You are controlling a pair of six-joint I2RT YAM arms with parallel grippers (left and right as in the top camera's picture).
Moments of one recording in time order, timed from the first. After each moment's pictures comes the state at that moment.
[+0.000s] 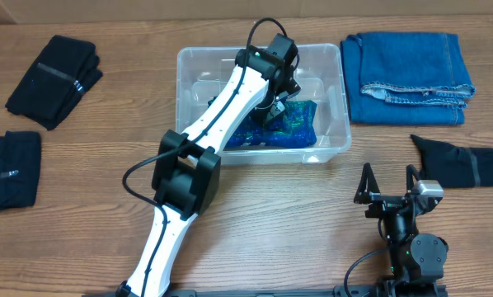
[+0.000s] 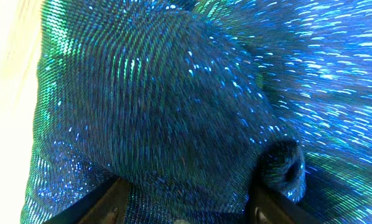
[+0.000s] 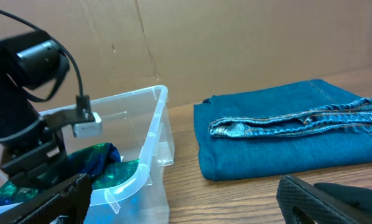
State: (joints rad) left arm -0.55 2.44 2.25 -1.21 -0.10 0.40; right arm 0.01 0.01 0.02 -0.03 -0.01 0.23
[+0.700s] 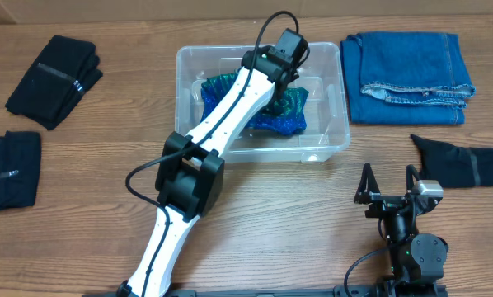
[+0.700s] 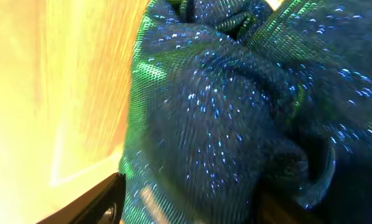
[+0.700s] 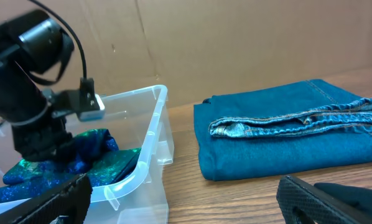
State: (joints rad) left arm -0.58 2.43 2.28 -1.09 -0.45 0.51; right arm 0.01 0.01 0.02 -0.03 -0.01 0.23
